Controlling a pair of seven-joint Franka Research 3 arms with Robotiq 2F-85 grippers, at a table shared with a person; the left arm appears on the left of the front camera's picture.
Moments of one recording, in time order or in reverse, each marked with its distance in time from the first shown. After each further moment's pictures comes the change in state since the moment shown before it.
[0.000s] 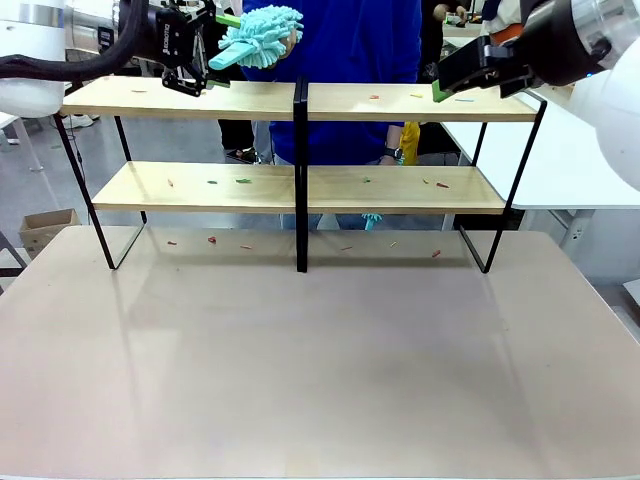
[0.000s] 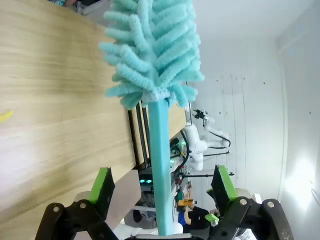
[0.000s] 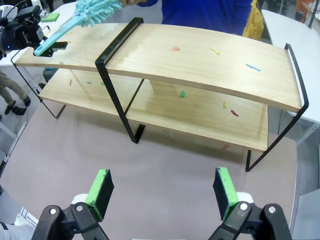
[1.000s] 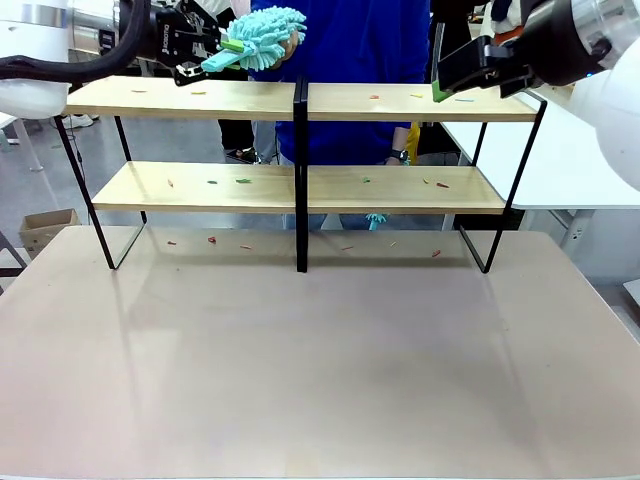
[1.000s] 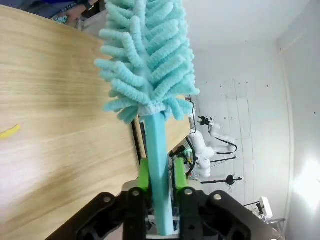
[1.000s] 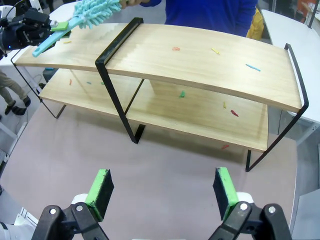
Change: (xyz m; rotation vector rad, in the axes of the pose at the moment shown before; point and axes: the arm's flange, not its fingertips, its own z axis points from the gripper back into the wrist) left arm 0.000 0.000 0.000 0.012 -0.041 -0.058; right arm 0.000 0.000 0.000 0.000 0.000 0.000
